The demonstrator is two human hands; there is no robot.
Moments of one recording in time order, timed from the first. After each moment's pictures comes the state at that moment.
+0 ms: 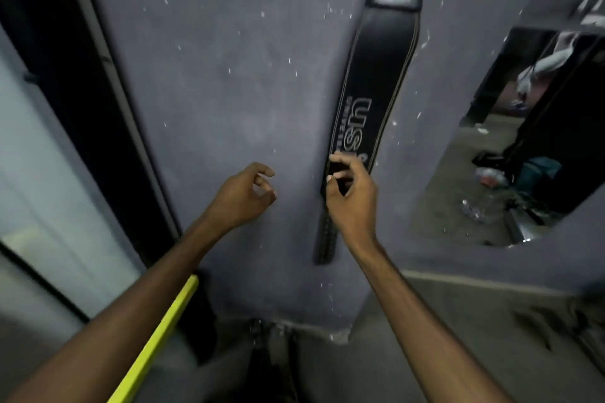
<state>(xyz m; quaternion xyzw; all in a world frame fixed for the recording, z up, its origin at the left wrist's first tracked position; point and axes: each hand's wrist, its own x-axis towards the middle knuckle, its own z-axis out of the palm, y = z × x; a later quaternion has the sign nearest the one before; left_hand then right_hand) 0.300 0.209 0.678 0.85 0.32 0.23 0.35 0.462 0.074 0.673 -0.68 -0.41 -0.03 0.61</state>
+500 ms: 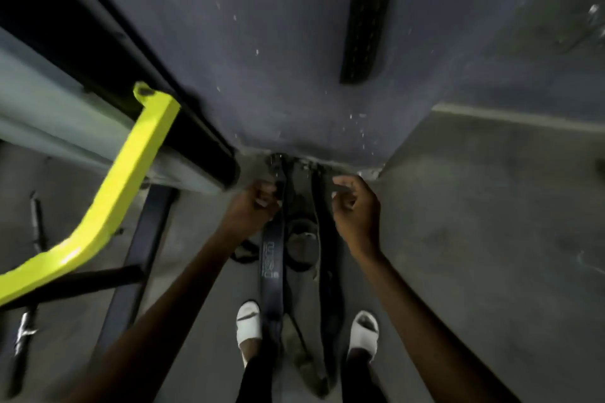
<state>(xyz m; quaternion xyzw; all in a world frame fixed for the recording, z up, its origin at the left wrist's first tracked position) 0.266 0.084 0.253 0.68 0.51 0.02 0.53 0.435 -0.046 0.238 -0.80 -0.27 0.24 0.48</state>
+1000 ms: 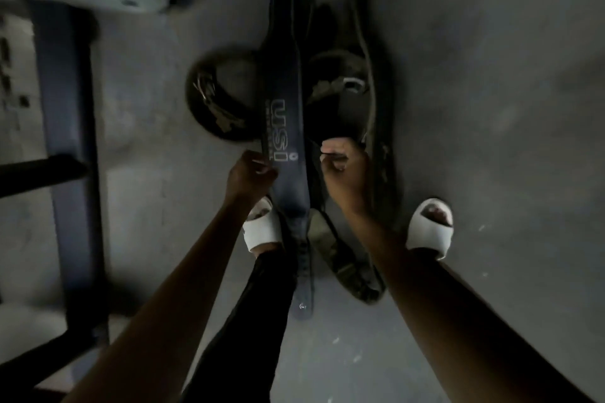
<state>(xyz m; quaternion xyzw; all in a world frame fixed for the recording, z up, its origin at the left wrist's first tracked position) 0.100 -0.014 -0.234 0.56 0.66 -0.14 0.48 0.247 -0.121 -0.227 -0.83 -0.12 0.40 0.37</state>
